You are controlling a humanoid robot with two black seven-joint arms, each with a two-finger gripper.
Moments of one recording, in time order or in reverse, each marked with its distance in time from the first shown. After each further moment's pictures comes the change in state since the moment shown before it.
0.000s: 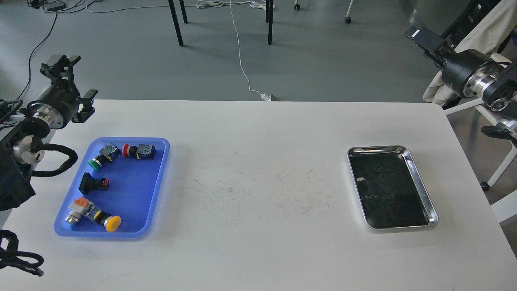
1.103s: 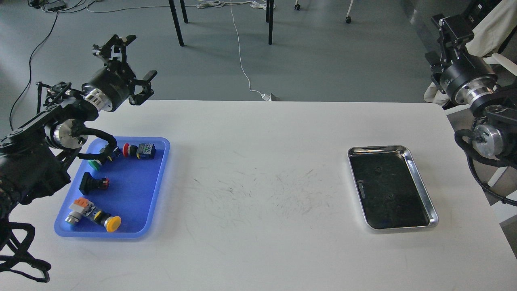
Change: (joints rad) left arm -0.001 -0.018 -0.076 -0.422 -0.046 0.000 0.043; right arm -0.183 -0.028 0.316 0.157 0.207 -0.100 0.000
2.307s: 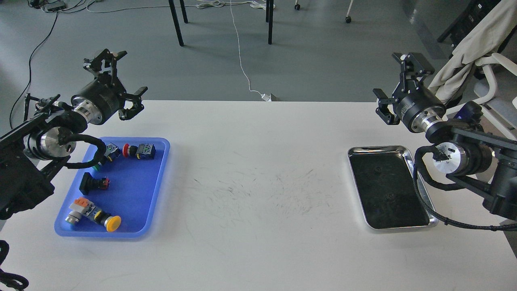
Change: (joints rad) left arm 0.100 0.123 -0.063 -0.137 -0.117 0.157 0.196; right arm -0.154 0.167 0.124 -0.022 0.323 0.240 0.000
